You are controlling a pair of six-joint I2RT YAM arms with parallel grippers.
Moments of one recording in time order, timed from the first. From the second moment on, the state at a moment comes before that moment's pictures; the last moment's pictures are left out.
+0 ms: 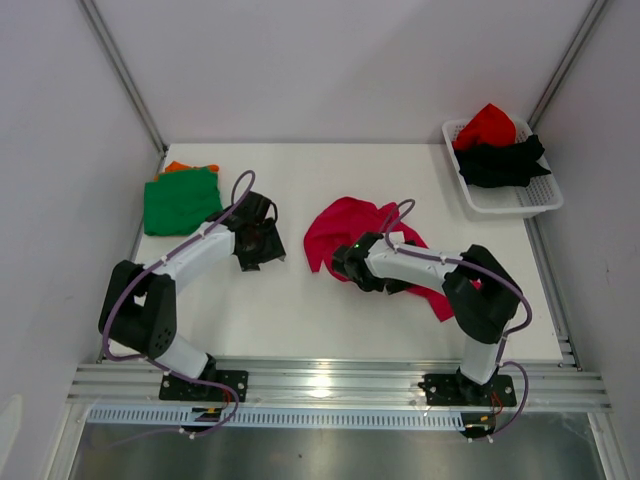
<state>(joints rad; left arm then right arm) -0.39 1.53 1.03 -0.66 -0.06 -0.72 0.90 1.82 1.26 -1.33 0.94 0.89</state>
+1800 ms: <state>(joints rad) -0.39 1.53 1.03 -0.66 -0.08 -0.72 0.78 1.69 1.10 -0.97 0.71 0.55</state>
